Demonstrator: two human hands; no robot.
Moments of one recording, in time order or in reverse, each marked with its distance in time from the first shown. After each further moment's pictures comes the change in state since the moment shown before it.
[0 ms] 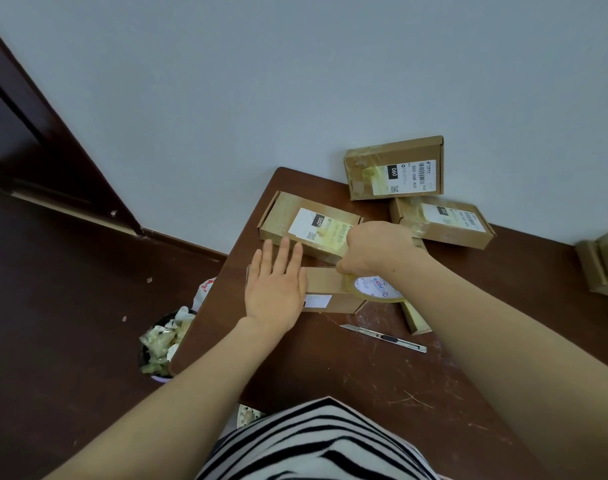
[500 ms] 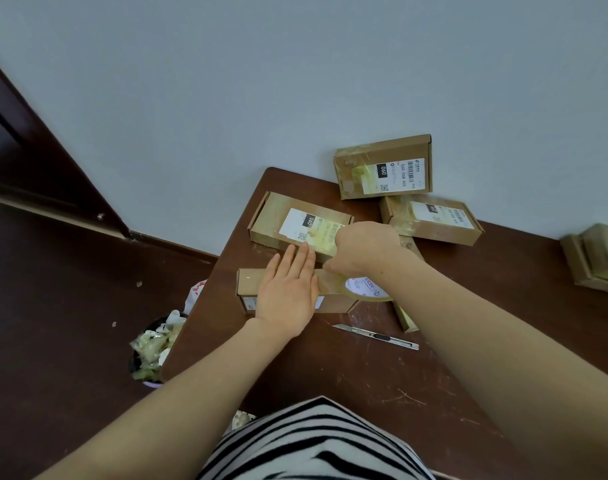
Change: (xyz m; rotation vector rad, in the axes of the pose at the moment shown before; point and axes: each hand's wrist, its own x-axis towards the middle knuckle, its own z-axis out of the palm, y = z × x) left_hand 0.003 0.022 0.002 -0.029 0.019 0.180; right_hand 0.001 -0.001 0.004 0.015 0.046 -0.034
